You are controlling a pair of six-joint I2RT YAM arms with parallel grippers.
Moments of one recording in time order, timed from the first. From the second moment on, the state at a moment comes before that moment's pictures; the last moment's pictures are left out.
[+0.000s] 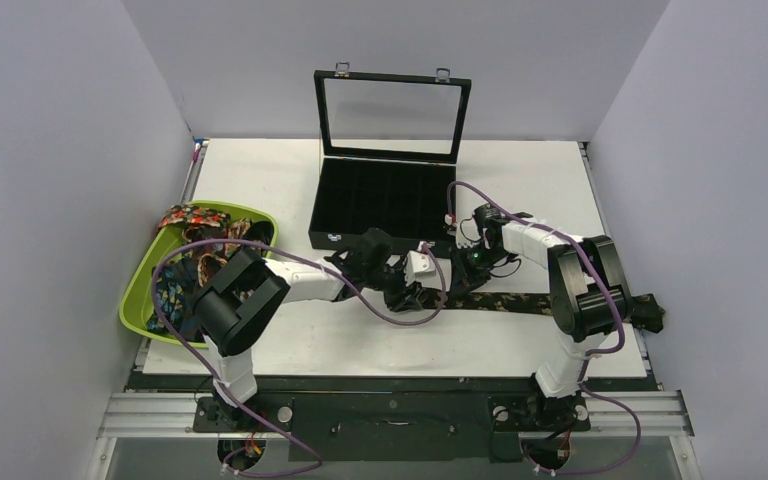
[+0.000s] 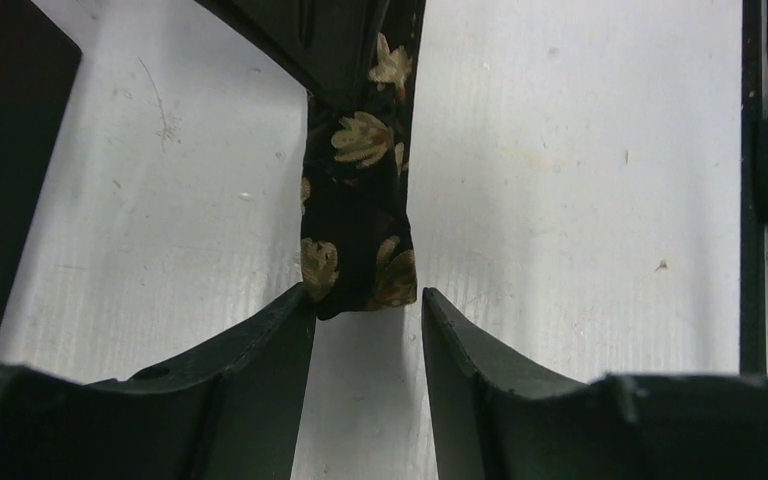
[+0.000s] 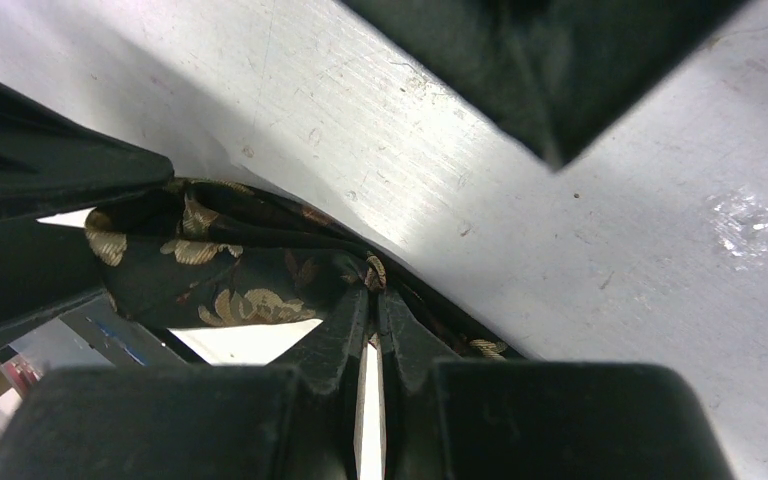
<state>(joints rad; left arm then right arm) -0.80 1.84 0.95 0.18 0.61 0.34 0.27 1.80 1.06 -0.69 -0.53 -0.07</state>
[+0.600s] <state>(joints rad) -0.80 1.89 1.07 0.21 0.63 0.25 0.27 1.79 1.06 -0.69 -0.53 -0.07</state>
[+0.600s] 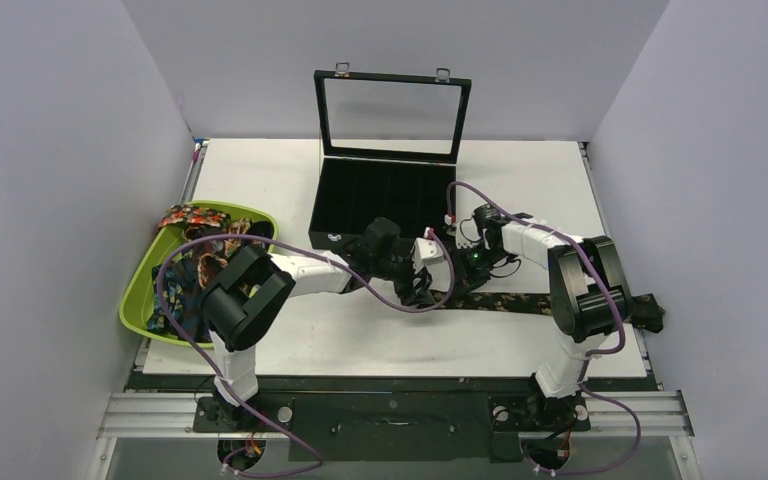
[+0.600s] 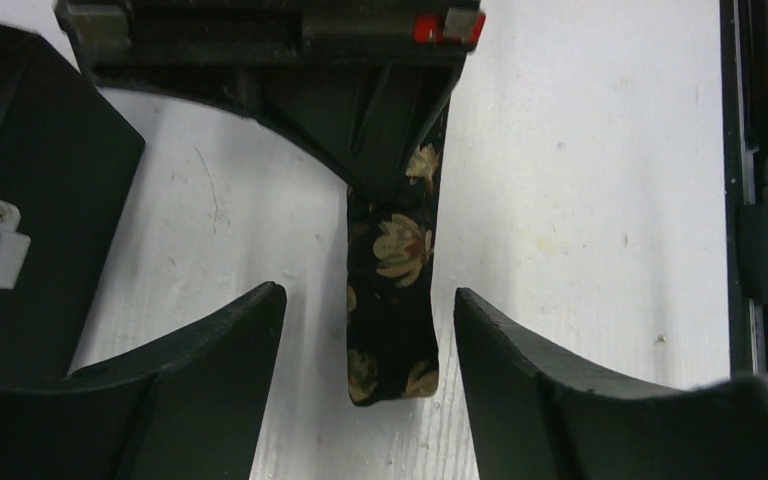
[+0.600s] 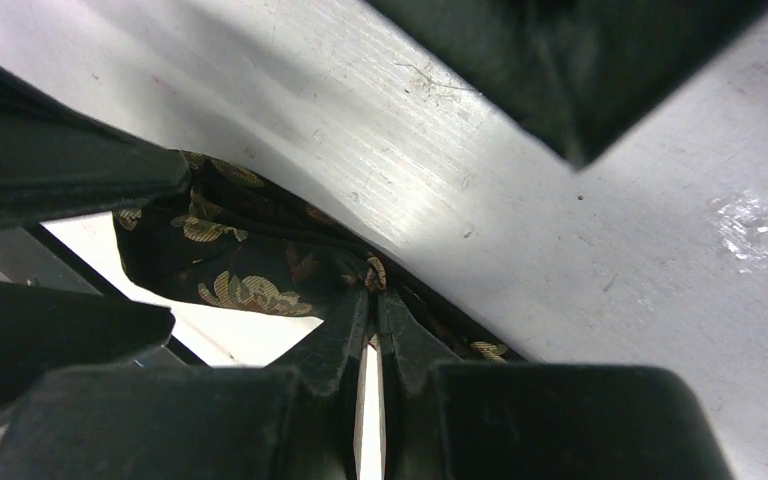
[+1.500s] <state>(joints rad) -0.79 1.88 0.98 0.16 0.63 0.34 0.29 1.77 1.02 -0.68 -0.56 -0.08</state>
